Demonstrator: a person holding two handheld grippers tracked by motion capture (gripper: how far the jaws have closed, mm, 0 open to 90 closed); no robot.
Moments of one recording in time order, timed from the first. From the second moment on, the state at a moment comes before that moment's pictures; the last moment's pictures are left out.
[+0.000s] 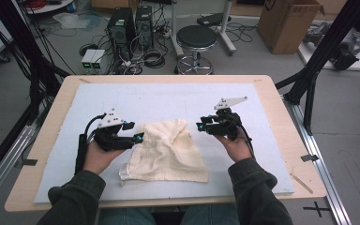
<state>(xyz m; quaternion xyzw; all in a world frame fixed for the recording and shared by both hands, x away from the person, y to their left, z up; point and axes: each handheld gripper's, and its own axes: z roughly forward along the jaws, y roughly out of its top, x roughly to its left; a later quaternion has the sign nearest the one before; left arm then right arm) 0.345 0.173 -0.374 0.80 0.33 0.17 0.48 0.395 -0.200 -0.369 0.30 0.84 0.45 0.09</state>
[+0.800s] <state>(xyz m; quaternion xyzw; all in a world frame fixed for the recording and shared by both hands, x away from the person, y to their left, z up) 0.407 0.142 -0.425 0.83 0.38 0.15 0.37 0.438 -0.164 -0.437 0.34 0.86 0.39 0.02</state>
